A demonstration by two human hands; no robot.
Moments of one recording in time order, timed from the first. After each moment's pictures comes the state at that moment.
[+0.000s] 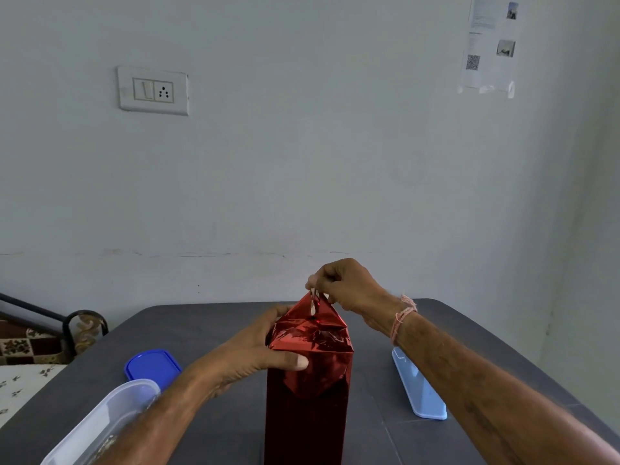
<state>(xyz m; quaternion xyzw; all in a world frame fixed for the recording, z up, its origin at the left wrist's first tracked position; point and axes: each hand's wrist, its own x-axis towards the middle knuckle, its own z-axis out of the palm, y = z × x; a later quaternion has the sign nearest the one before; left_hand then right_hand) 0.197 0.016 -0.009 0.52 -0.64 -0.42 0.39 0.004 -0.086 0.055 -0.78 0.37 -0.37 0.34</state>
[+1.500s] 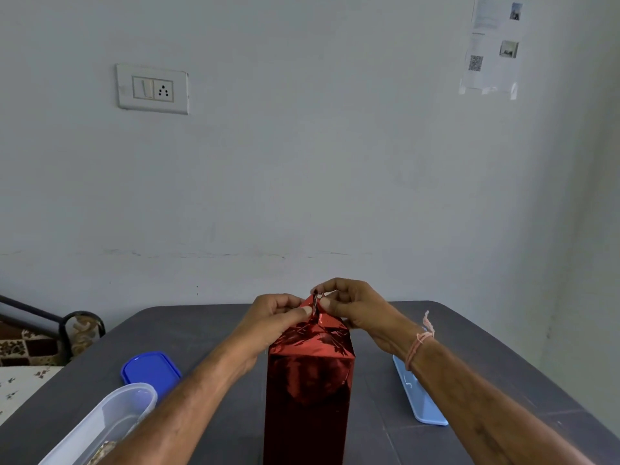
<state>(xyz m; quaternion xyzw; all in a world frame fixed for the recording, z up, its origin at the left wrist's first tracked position) 0.175 -0.015 0.007 0.53 -0.56 -0.37 0.51 -0.013 -0.104 0.019 -0.75 0.29 -0.34 0.49</state>
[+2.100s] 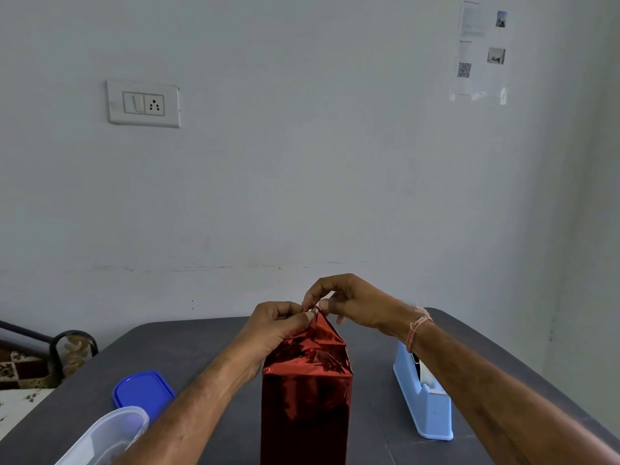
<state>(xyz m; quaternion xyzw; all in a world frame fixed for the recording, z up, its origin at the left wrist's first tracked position) 0.170 -0.036 0.012 0.51 -0.54 -0.41 0.54 -0.018 -0.120 0.056 -0.87 0.25 -0.27 0.32</state>
